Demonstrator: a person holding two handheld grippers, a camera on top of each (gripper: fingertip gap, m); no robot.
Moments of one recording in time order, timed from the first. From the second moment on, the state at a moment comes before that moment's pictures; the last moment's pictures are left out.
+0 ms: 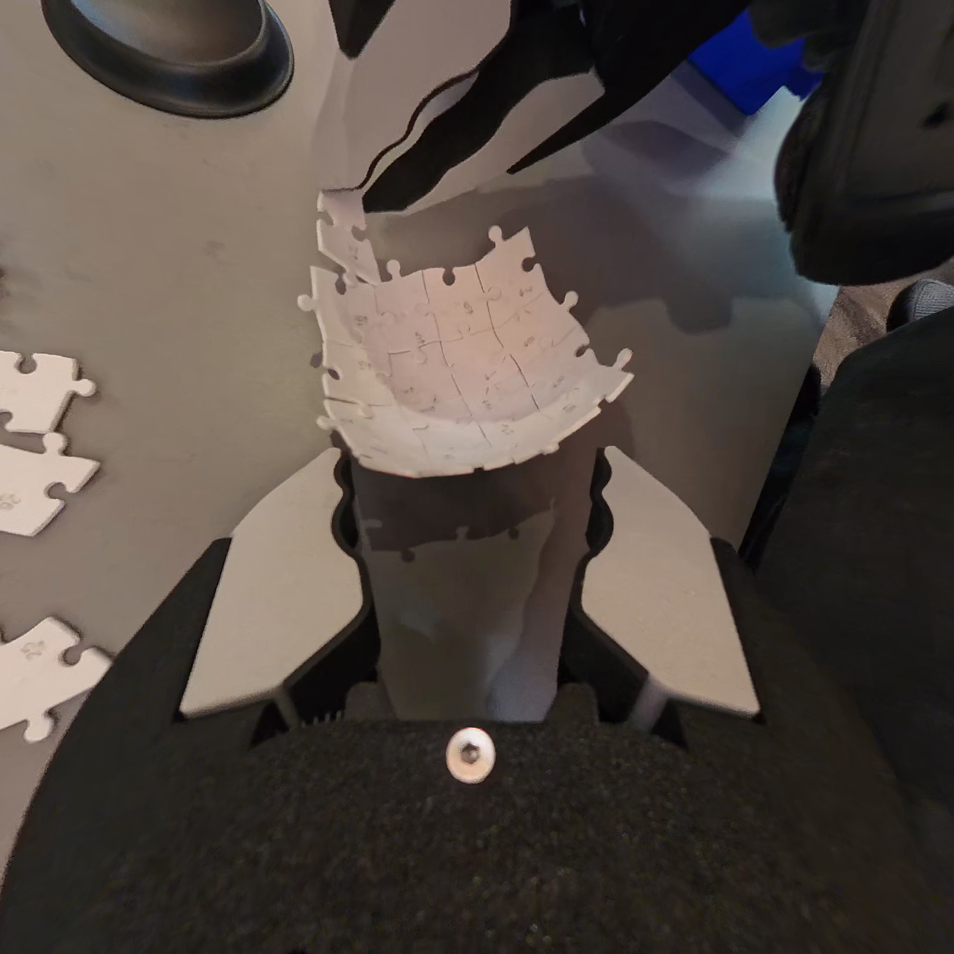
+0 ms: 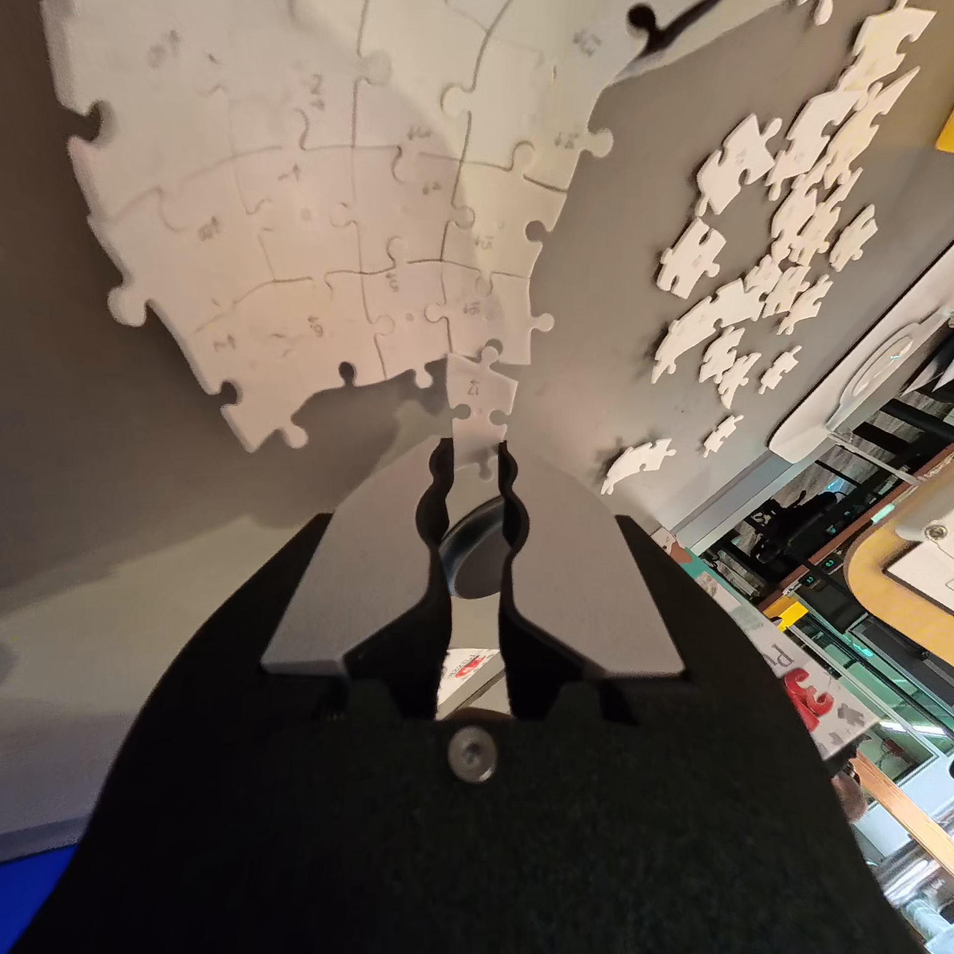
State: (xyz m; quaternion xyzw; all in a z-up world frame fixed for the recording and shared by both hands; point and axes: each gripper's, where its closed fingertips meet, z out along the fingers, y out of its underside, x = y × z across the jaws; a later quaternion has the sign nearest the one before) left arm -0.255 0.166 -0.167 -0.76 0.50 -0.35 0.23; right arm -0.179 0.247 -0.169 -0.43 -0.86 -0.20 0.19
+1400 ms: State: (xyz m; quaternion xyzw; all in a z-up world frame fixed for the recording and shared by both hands) left arm -0.206 0.221 -0.191 -0.67 0.70 -0.24 -0.02; right arm -0.163 0.243 -0.182 -0.49 -0.83 -0.16 0.19
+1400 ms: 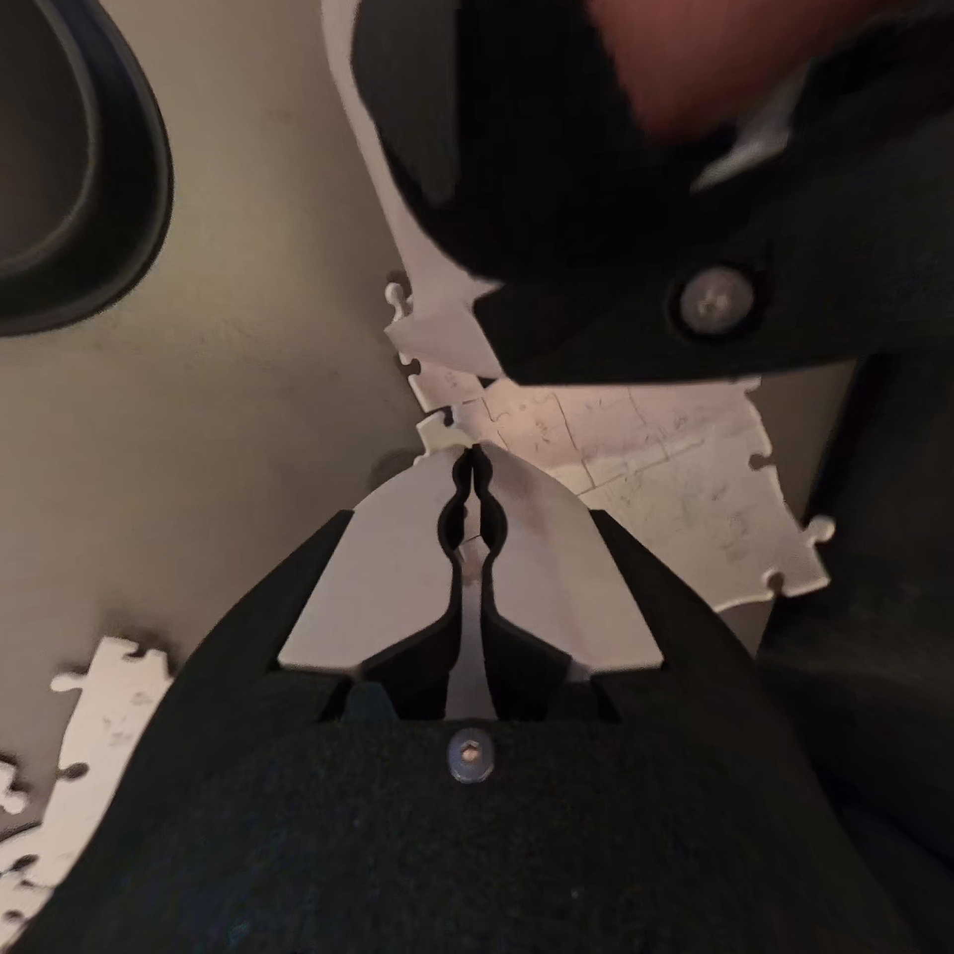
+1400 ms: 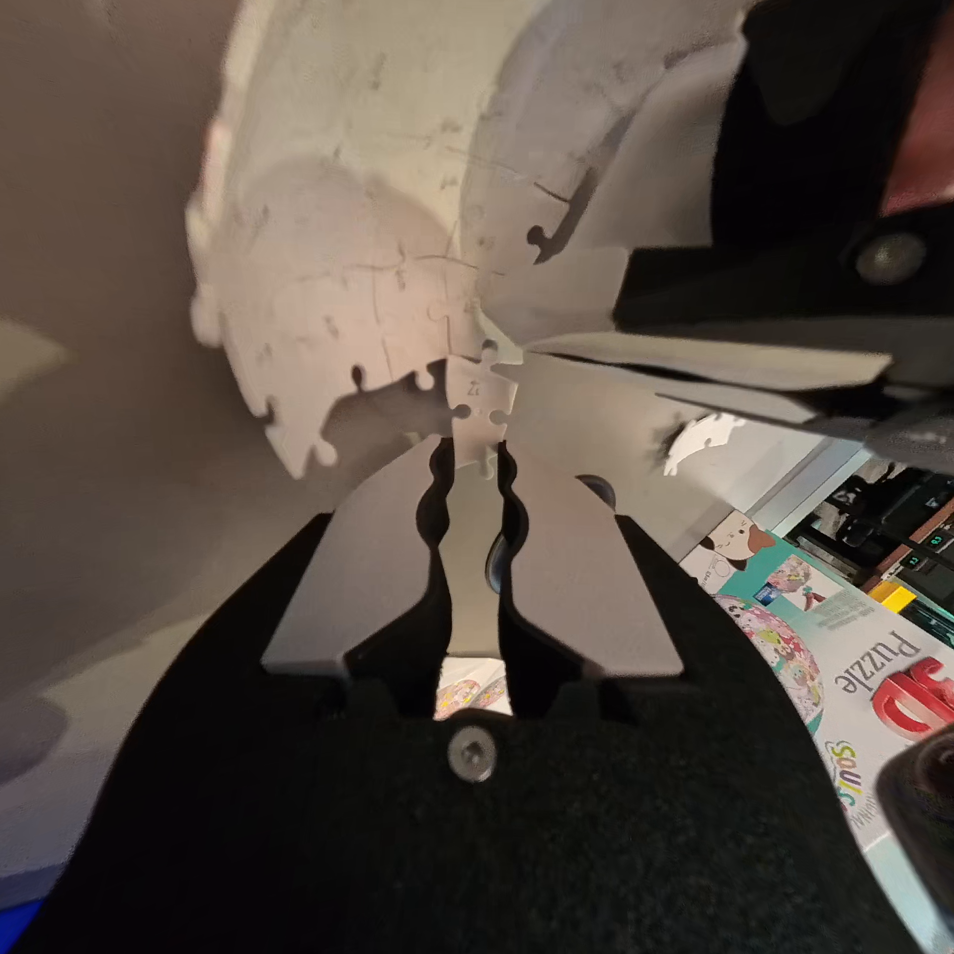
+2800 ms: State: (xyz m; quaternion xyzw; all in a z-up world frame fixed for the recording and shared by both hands) left arm -0.196 0.216 -0.193 -0.68 0.71 -0.15 -0.14; right arm -0.154 0.225 -0.192 -0.68 -0.72 -0.02 0.18
